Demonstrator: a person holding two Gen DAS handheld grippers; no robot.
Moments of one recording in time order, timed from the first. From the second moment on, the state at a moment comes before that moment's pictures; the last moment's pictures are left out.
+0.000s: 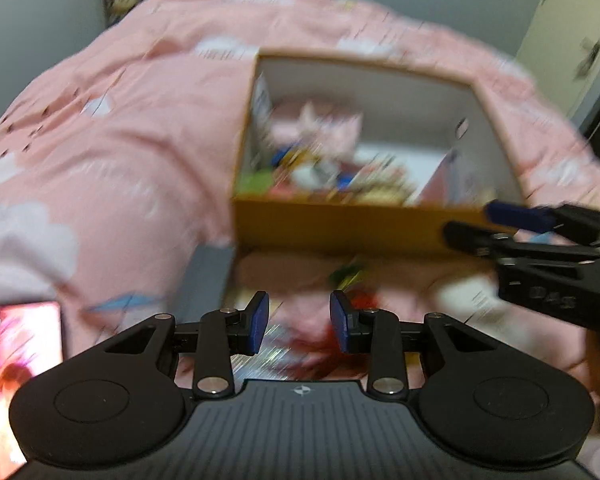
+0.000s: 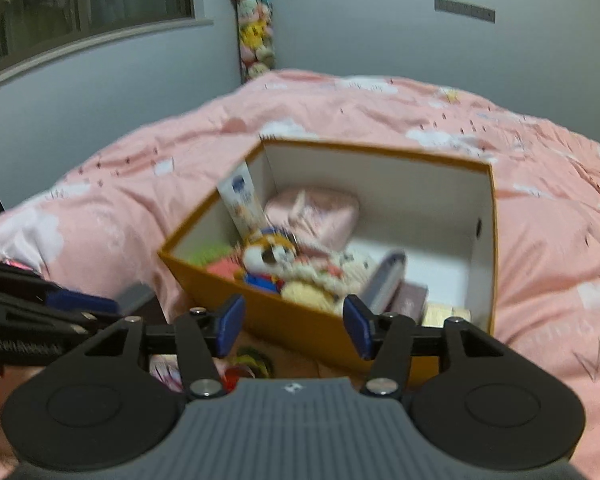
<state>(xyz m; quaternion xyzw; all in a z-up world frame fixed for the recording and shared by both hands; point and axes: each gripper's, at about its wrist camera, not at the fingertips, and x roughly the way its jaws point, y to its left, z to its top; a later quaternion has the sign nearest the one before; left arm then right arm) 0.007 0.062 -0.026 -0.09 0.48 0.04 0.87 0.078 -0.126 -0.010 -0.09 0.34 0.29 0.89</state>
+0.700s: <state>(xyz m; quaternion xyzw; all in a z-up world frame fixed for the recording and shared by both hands) 0.024 0.090 -0.045 -0.02 0.51 0.09 0.86 0.097 -0.098 -0.081 -0.09 0.52 0.35 0.77</state>
